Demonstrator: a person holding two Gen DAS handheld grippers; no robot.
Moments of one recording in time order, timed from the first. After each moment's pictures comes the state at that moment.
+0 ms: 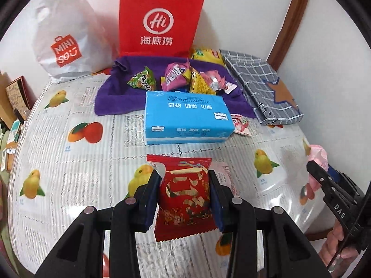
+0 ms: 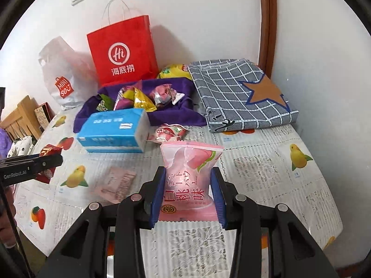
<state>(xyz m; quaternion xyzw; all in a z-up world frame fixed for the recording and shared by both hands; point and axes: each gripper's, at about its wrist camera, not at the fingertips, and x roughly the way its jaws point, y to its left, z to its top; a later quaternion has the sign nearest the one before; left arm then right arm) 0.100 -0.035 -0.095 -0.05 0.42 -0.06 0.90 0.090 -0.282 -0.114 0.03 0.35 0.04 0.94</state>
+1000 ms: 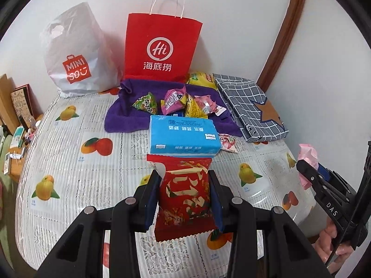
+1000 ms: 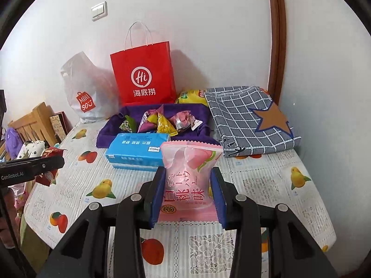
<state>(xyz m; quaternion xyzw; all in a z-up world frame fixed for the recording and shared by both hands) 0.070 -0.022 -0.050 -0.06 0.38 -0.07 0.92 0.070 -0.265 -0.065 0.03 0.30 0.07 0.95</state>
